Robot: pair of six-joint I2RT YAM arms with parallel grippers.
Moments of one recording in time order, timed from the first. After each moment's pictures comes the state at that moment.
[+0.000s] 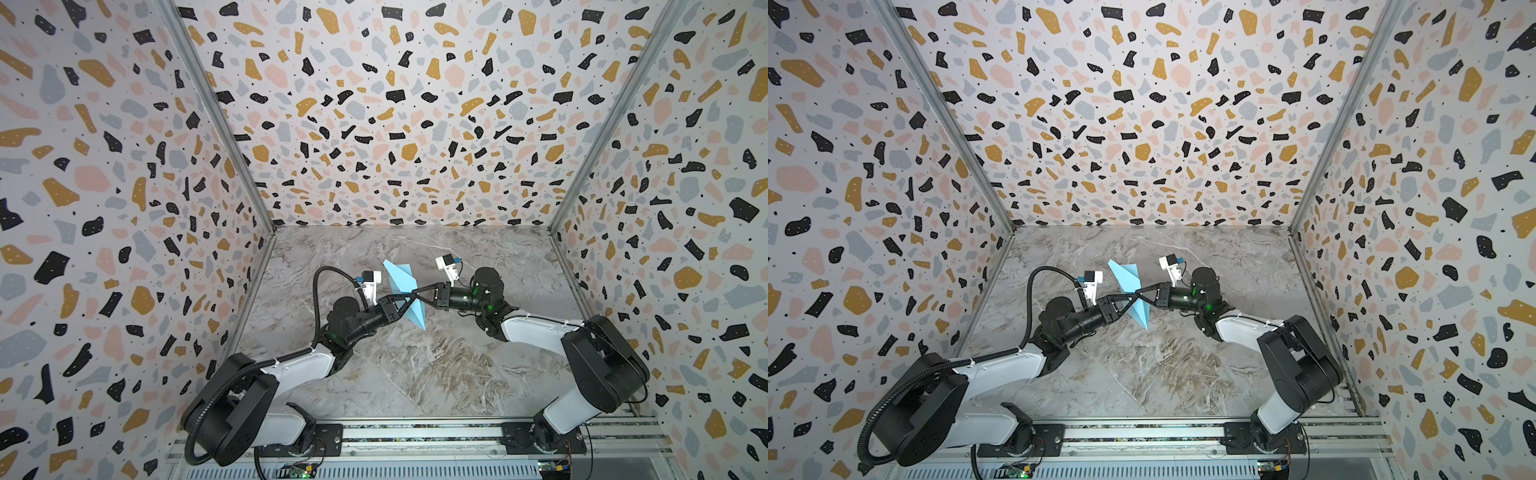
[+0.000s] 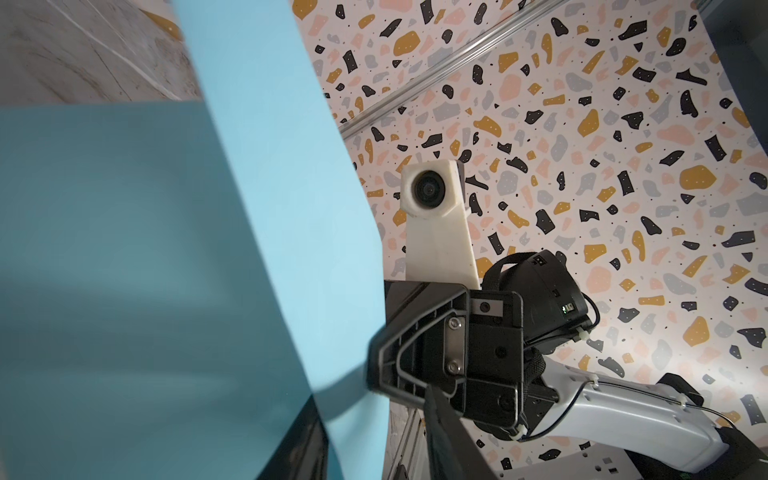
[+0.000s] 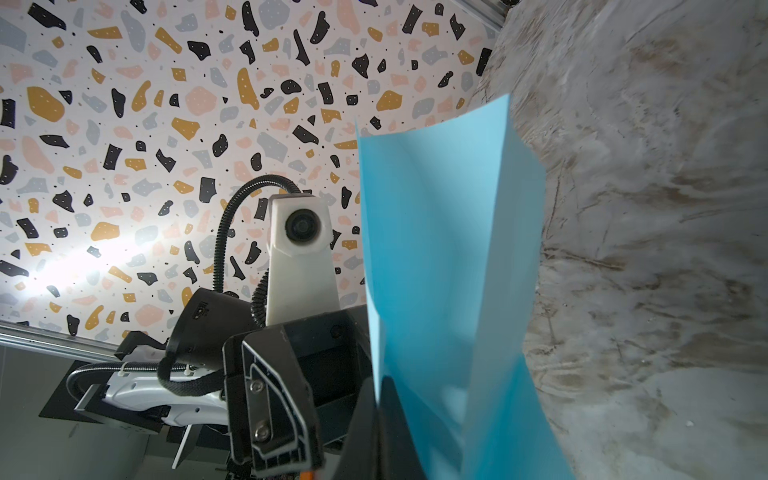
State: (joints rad) left arm -0.57 1.33 0.46 0.85 0.46 -1.06; right arm 0.55 1.59 0.77 0.74 -0.85 1.04
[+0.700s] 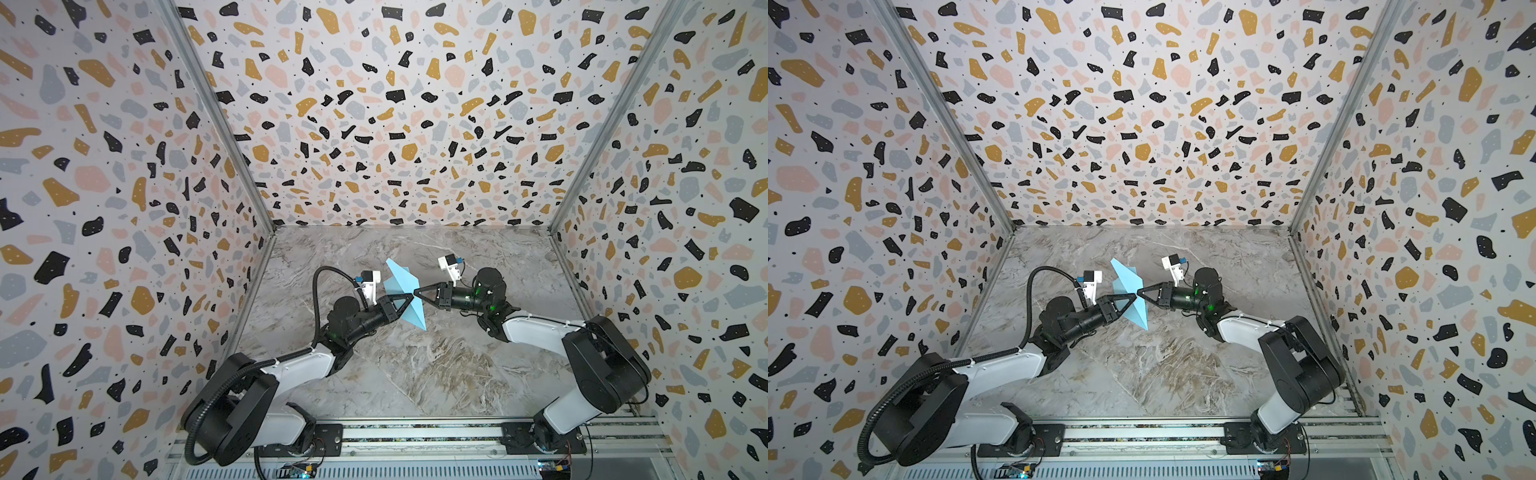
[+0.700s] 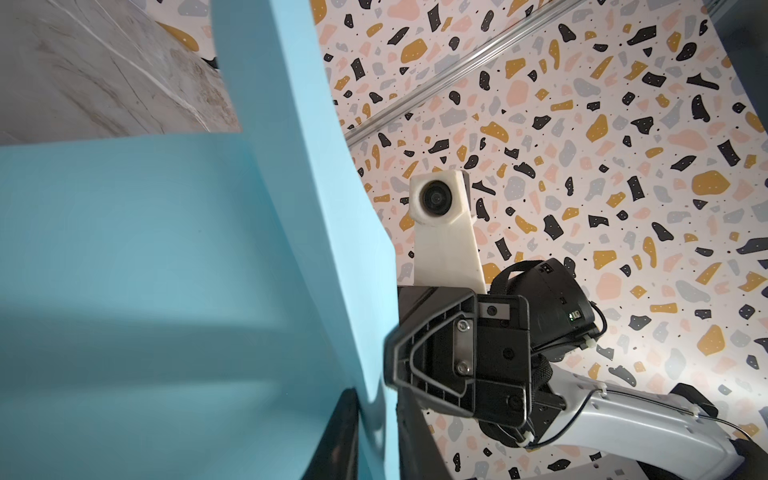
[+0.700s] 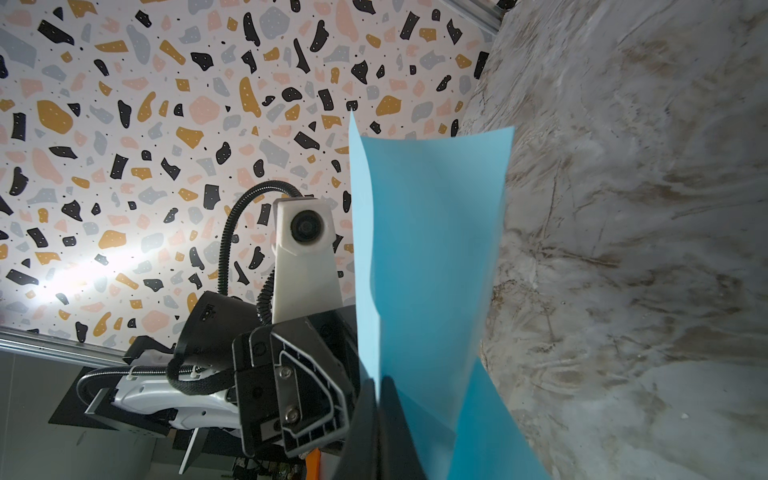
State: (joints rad) left arm -0.57 1.33 0.46 0.82 0.43 -1.04; right arm 0.54 1.58 0.75 0.75 -0.85 1.06
